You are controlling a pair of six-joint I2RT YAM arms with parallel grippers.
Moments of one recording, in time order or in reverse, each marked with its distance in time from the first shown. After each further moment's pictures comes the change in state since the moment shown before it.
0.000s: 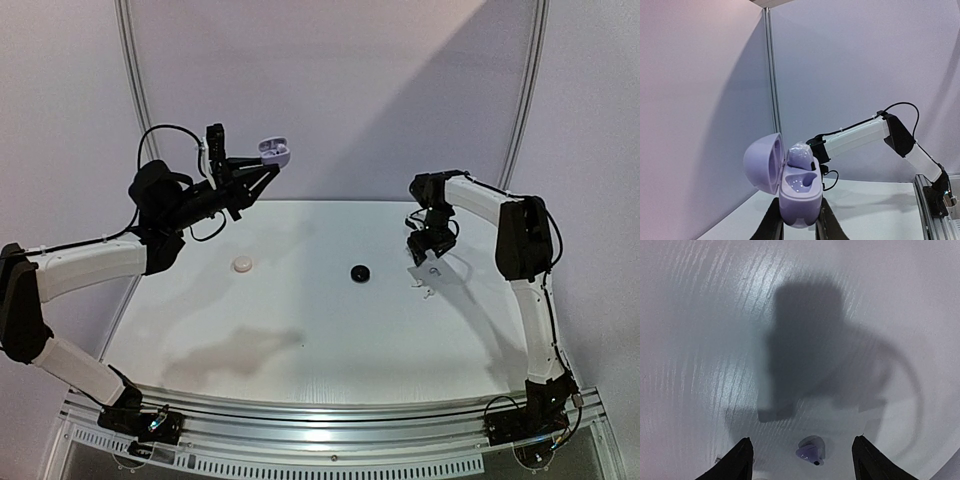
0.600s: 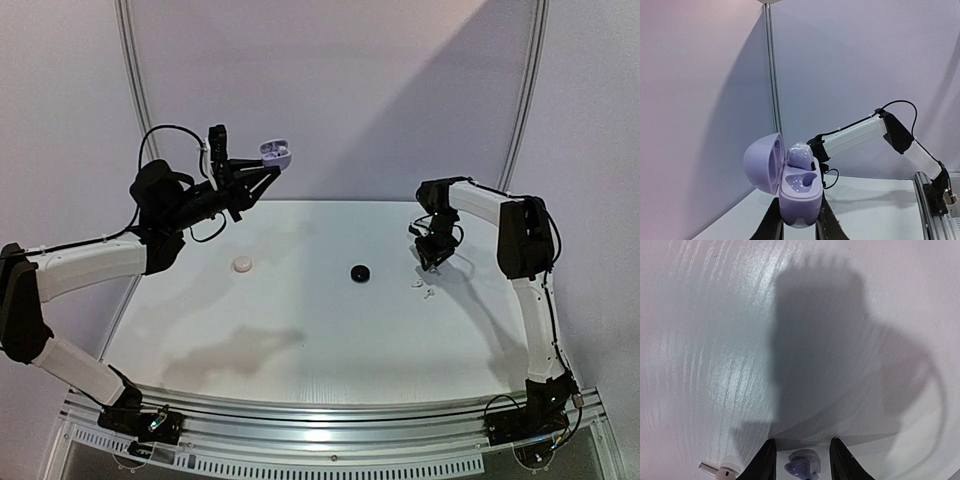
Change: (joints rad) left arm 0.000 0.000 0.002 -0.029 0.000 0.010; right arm -0.041 0.027 -0.045 0.020 -0.056 -0.052
